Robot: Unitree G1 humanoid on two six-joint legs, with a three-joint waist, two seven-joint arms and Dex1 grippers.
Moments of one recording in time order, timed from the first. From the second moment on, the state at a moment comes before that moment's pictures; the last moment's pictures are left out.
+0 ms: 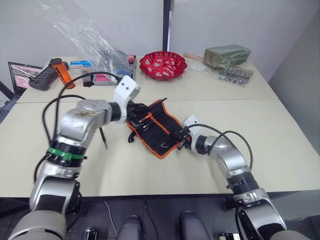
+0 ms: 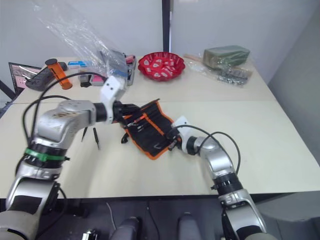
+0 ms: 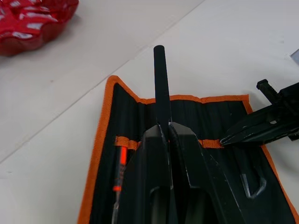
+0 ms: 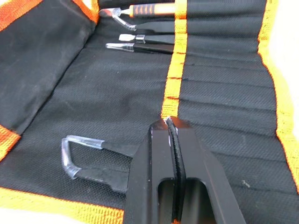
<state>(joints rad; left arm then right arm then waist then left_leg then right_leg) -0.87 0.53 -0.20 0.11 -0.34 0.81 -0.71 -0.56 -0.30 0.18 0.28 0.17 0.32 0.70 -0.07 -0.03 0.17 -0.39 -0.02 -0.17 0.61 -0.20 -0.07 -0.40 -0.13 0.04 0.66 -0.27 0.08</state>
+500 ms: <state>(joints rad) -0.70 0.46 -0.17 0.10 -0.31 0.92 -0.64 -0.52 -0.29 0.15 0.27 0.18 0.30 0.70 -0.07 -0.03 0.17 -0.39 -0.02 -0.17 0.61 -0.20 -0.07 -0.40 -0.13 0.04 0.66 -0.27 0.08</state>
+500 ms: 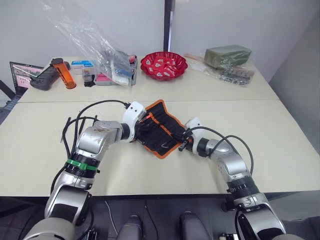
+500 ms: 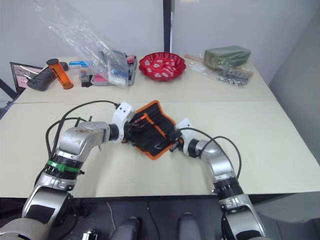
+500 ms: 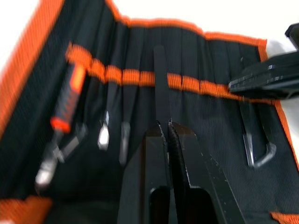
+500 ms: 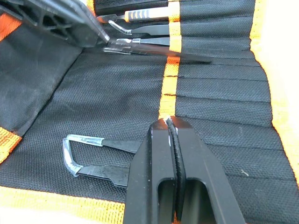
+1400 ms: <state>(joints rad) -0.62 0.56 -0.15 0.00 -0.31 0.98 -0.68 -0.53 -0.28 0.15 0.30 0.17 0.30 0.70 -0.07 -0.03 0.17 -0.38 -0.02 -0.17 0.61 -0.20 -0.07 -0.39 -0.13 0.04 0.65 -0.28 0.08</state>
